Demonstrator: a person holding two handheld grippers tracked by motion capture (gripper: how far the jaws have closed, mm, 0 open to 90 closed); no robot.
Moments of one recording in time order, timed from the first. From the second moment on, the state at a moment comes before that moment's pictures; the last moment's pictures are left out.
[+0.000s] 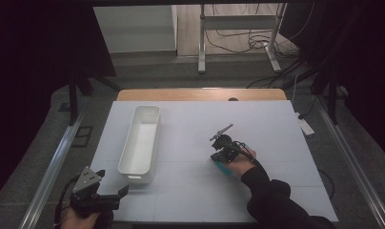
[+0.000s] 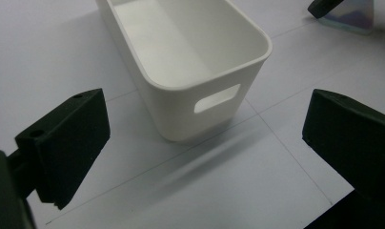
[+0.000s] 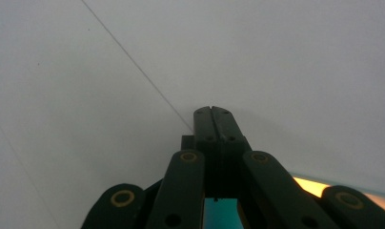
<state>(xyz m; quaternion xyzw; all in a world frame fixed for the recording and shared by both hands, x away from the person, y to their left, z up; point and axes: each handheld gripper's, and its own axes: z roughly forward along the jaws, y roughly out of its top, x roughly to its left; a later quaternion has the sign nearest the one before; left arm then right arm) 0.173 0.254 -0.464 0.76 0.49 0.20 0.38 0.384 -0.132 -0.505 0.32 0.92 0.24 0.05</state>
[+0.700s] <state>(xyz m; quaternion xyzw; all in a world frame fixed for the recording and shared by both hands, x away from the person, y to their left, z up) 0.173 0.254 -0.464 0.76 0.49 0.20 0.38 0.363 -0.157 -0.505 0.33 0.92 0.23 0.04</state>
